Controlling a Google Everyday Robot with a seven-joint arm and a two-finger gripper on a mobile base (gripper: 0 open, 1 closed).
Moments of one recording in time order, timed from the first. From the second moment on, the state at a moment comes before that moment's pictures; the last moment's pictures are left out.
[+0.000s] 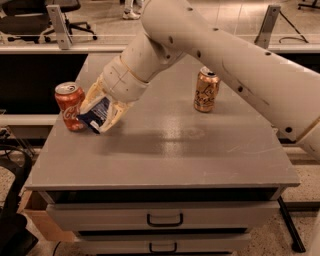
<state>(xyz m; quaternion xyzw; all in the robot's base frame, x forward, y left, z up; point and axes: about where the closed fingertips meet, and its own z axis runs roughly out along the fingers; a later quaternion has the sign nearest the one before) 0.529 0.141 0.896 -0.91 0.19 0.13 0.36</state>
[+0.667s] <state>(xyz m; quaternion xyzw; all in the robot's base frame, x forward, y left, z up) 0.527 0.144 0.895 -0.91 0.18 0.13 0.36</state>
